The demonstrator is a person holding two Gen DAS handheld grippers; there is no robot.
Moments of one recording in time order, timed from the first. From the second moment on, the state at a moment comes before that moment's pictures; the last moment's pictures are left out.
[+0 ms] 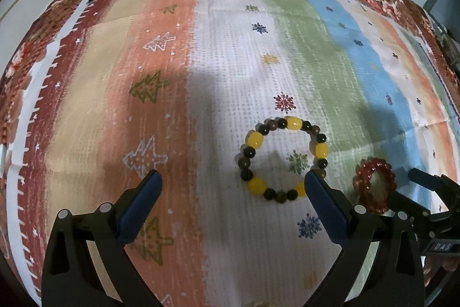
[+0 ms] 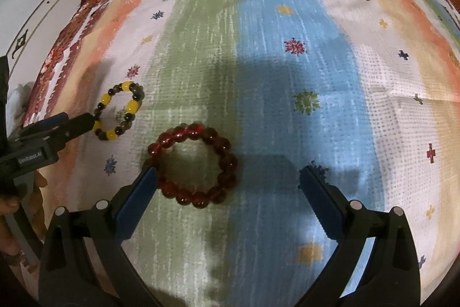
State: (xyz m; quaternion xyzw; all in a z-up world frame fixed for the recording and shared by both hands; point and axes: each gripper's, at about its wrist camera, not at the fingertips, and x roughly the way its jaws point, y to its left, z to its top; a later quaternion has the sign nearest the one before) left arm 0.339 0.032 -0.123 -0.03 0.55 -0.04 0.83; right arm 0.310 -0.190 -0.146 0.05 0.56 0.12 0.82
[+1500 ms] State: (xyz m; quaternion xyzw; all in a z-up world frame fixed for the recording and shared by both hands) left arm 0.355 0.021 -0.143 0.05 0.56 -0.06 0.82; right arm 0.316 -0.182 -0.155 -0.01 0.56 0.11 0.82
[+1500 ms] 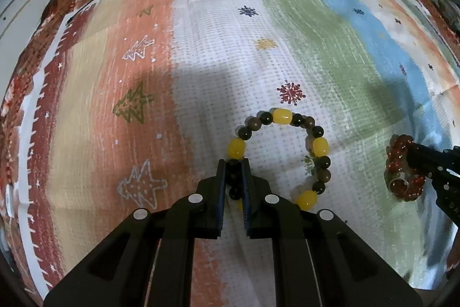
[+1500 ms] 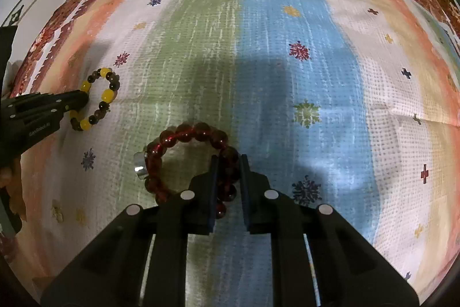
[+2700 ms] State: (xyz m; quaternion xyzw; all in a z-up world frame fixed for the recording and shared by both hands) left arm 0.295 0.020 -0.061 0.01 0.50 -0.07 0.86; right arm 0.255 -0.166 -0.074 -0.03 0.48 0.16 0.86
